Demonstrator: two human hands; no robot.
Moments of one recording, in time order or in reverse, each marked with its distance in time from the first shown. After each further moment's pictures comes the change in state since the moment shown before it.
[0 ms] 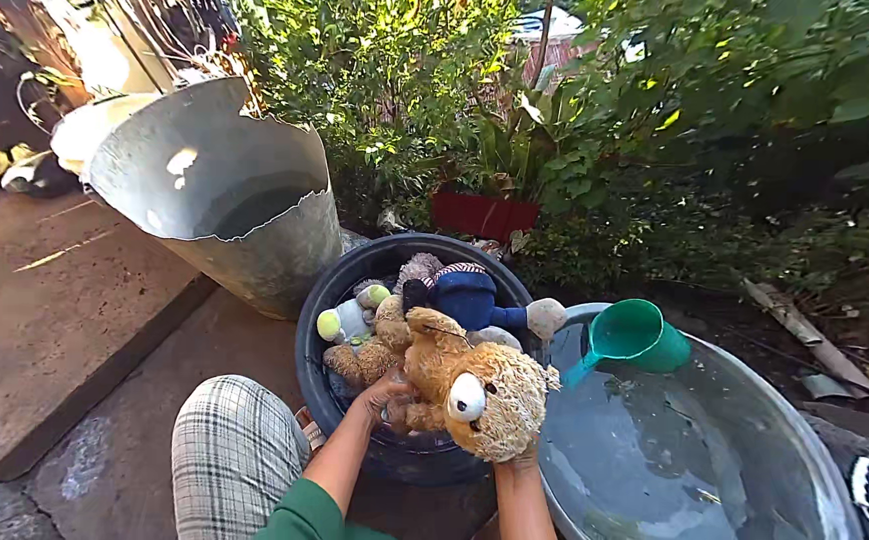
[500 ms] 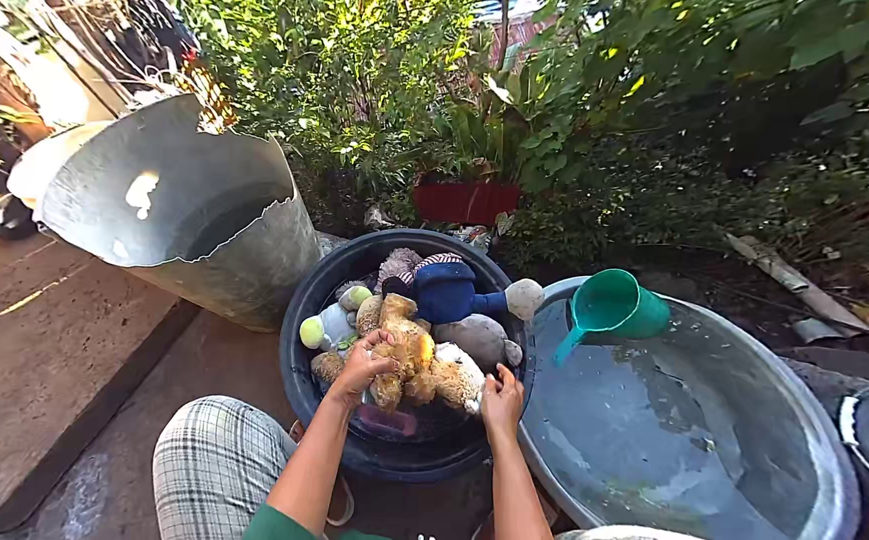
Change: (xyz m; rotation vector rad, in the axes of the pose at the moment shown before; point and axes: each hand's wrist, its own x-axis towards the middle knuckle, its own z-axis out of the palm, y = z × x) left_hand 0.000 0.069 0.023 0.325 0.080 0.274; right_hand 0.035 0.007 -0.023 -1.317 0.424 0.014
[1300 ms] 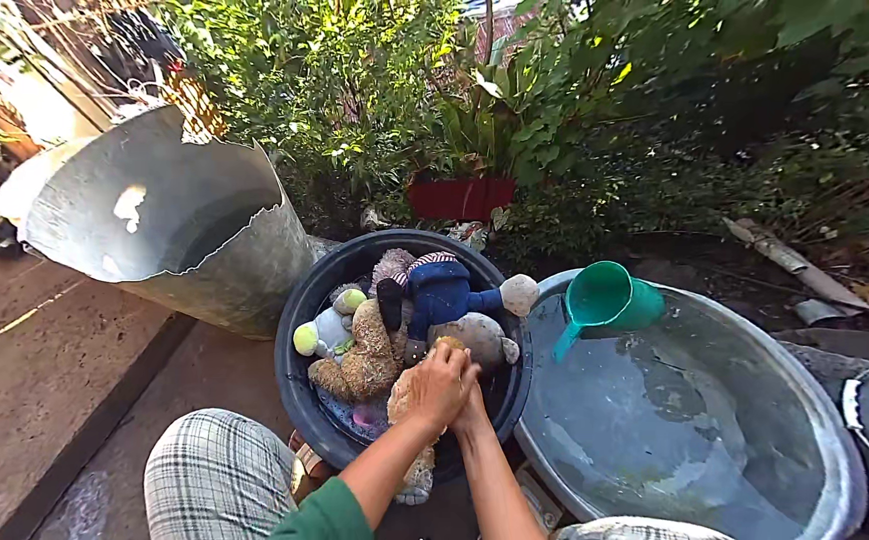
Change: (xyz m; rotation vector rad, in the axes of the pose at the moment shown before) left_hand 0.020 -0.036 0.121 1.059 0.071 0.204; right_hand -0.010 -0.027 0.045 1.058 -0.323 0.225
